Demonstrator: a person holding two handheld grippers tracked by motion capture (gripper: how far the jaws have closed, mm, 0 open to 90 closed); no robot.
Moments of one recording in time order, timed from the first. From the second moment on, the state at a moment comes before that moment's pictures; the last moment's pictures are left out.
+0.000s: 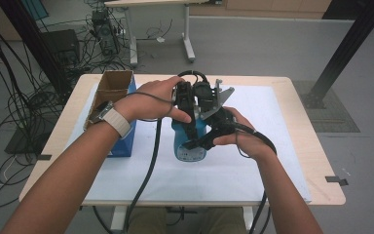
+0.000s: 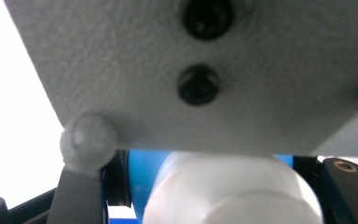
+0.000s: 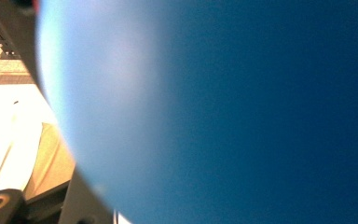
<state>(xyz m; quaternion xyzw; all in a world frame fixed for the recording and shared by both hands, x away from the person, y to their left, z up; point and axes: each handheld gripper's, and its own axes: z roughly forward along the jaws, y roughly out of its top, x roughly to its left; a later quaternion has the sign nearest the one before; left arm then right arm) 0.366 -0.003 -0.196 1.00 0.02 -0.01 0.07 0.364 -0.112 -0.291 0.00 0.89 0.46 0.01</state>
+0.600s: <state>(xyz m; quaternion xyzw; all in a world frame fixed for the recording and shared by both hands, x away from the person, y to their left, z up) 0.365 -0.001 -0.195 1.00 0.02 0.00 0.07 0.364 -0.111 -0.291 0.00 0.89 0.46 0.01</state>
